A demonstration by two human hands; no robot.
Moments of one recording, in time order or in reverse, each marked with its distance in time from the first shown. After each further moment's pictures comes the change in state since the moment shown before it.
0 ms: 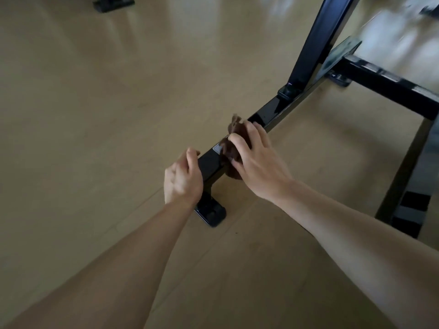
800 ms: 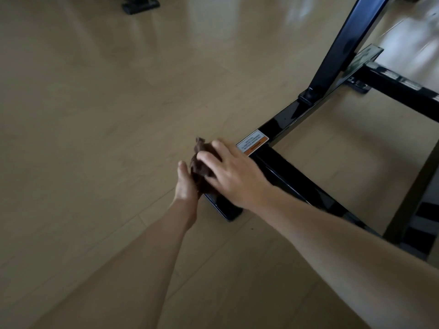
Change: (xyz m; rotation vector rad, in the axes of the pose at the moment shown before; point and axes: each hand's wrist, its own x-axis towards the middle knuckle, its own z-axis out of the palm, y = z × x) left_hand -0.015 -0.027 -0.028 -0.820 -0.122 -0.528; right_hand 0.013 -0.087 0.015 0.022 -0.002 -0.247
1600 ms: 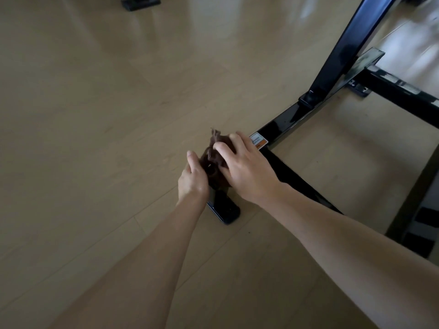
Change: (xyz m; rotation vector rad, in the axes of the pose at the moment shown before) left_hand 0.006 0.009 0.023 0.398 0.200 0.092; right_hand -0.001 0.028 -0.008 0.008 0.016 0.107
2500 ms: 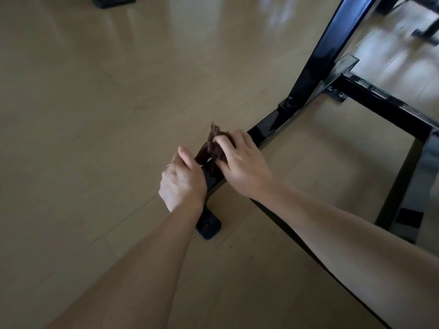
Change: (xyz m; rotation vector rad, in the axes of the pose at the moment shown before) left_hand 0.008 0.023 0.045 0.323 0.328 0.300; right_hand 0.015 0.049 -0.002 0.053 0.028 0.097
